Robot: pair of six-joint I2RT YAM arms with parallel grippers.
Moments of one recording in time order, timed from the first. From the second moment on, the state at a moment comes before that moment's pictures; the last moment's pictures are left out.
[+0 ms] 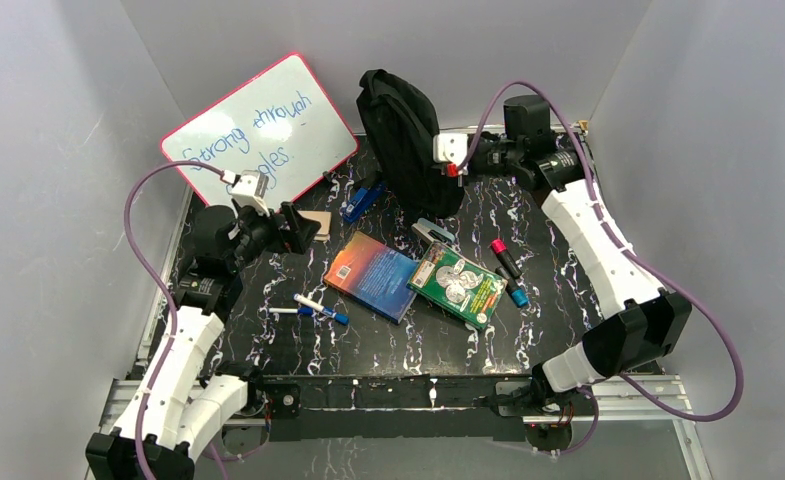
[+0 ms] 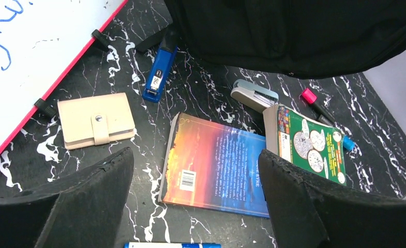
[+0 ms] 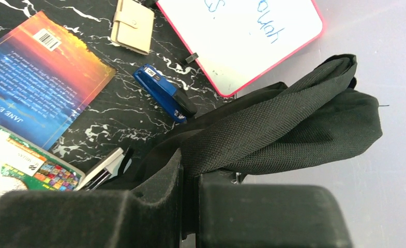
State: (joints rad) left arm -0.18 0.83 0.77 -0.23 0.33 -0.25; right arm 0.39 1.48 1.60 -0.64 -0.82 -1.16
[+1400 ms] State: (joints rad) left arm -0.18 0.67 0.74 -0.21 0.45 0.19; right arm 0.50 1.29 1.46 -0.84 -0.99 -1.39
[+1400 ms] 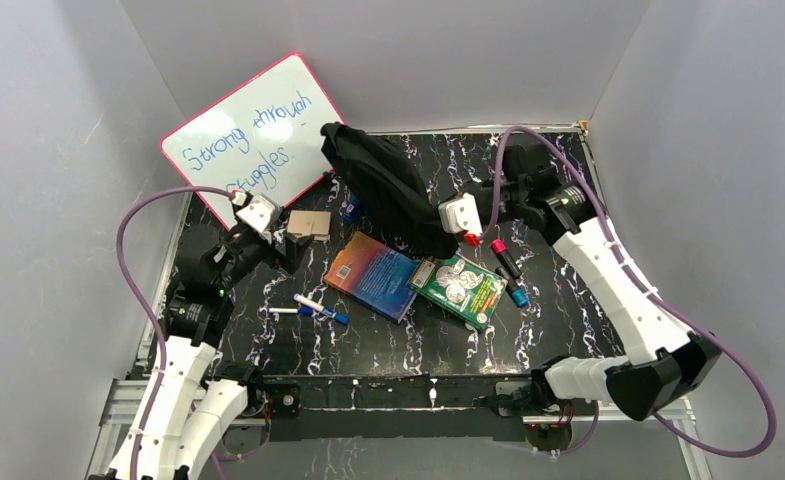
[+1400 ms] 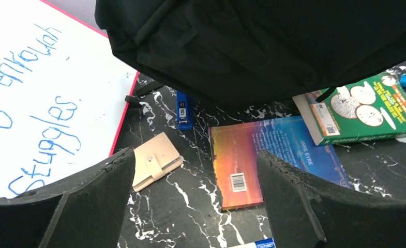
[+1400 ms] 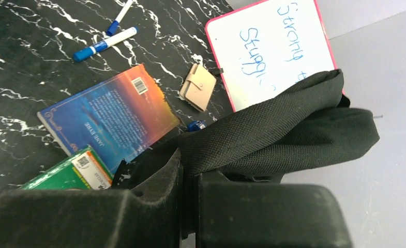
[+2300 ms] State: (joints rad) left arm -0.18 0.69 0.71 -0.16 0.45 0.11; right arm 0.51 1.08 1.13 -0.12 -0.41 -0.36
